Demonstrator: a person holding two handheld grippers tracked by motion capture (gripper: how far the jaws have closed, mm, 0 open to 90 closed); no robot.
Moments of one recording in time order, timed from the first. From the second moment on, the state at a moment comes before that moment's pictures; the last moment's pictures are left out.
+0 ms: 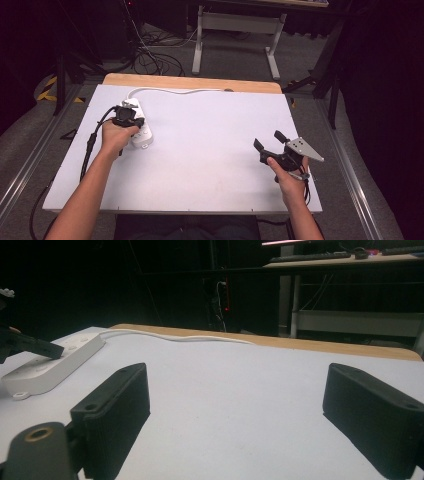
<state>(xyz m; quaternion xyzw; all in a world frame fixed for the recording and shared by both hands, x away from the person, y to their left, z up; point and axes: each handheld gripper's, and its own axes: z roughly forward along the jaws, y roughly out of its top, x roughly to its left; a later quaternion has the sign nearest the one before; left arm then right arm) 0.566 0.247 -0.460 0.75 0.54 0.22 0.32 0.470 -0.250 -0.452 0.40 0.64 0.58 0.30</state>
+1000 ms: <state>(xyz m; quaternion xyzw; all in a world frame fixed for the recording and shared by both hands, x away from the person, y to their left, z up) 0.564 0.248 -0.460 0.74 0.54 0.22 0.33 0.471 -0.248 -0.453 0.40 0.65 0.58 0.30</state>
